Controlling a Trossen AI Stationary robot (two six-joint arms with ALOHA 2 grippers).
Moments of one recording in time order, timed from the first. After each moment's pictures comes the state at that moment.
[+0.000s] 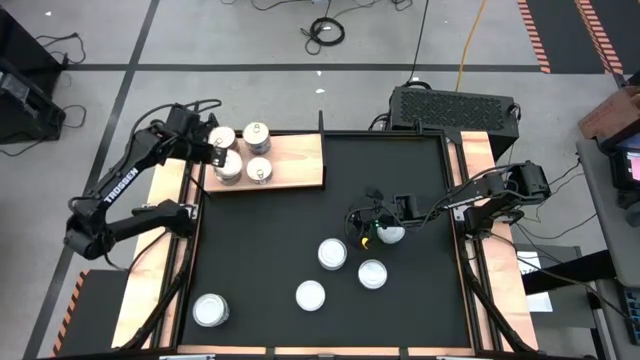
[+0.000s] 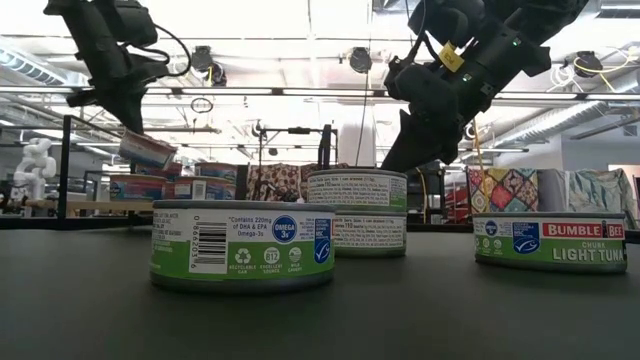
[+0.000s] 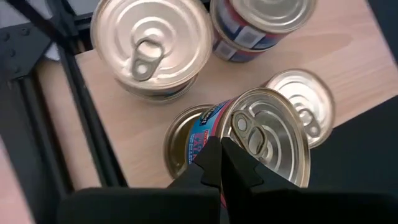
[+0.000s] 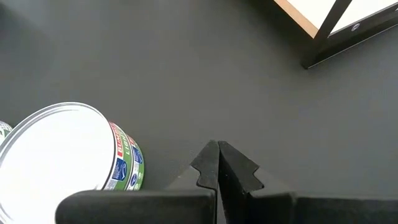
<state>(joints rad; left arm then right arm) 1.07 0.90 0.90 -1.02 0.12 -0.22 0.06 1.52 0.78 -0.02 0.23 0.43</state>
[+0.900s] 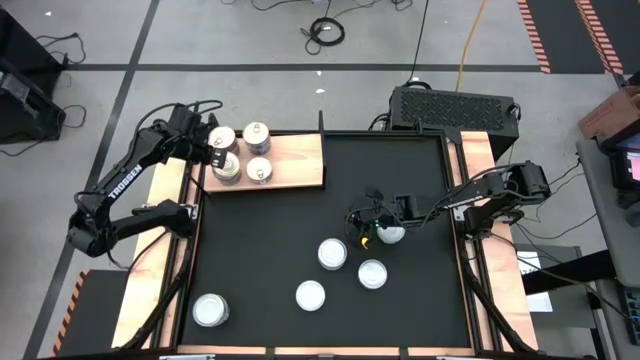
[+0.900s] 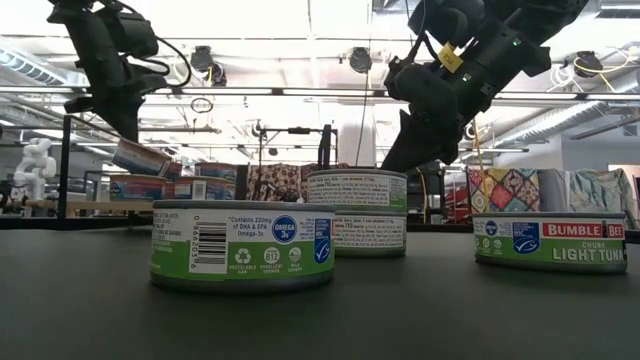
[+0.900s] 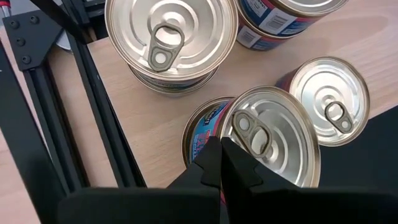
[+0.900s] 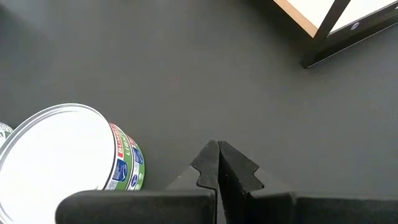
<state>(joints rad) 1.11 0.93 0.87 -1.03 0.10 -0.17 0.06 1.52 0.78 -0.02 0.23 0.43</state>
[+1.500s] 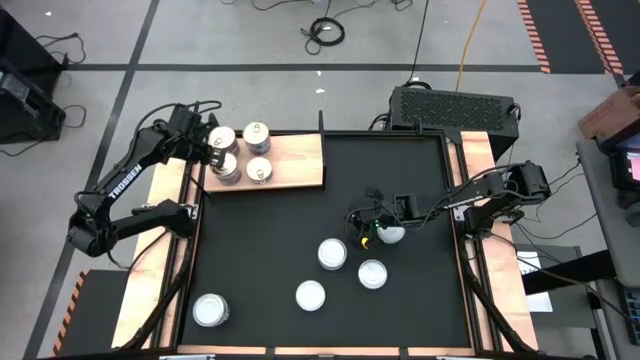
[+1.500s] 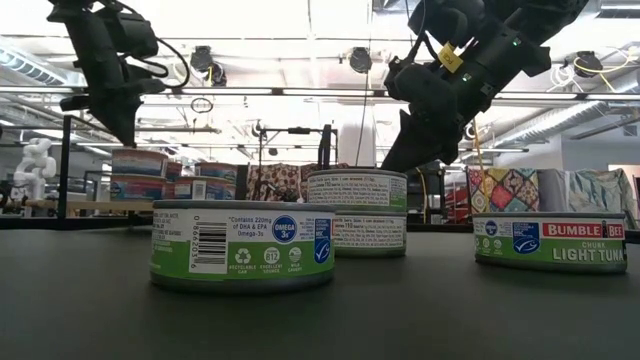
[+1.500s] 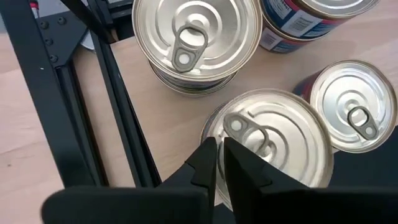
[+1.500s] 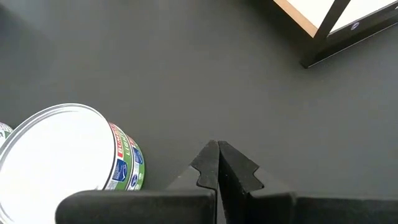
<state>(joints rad) 1.11 0.93 0.87 -1.03 0.04 -0.17 0.06 1.52 0.78 -0.02 0.23 0.43</state>
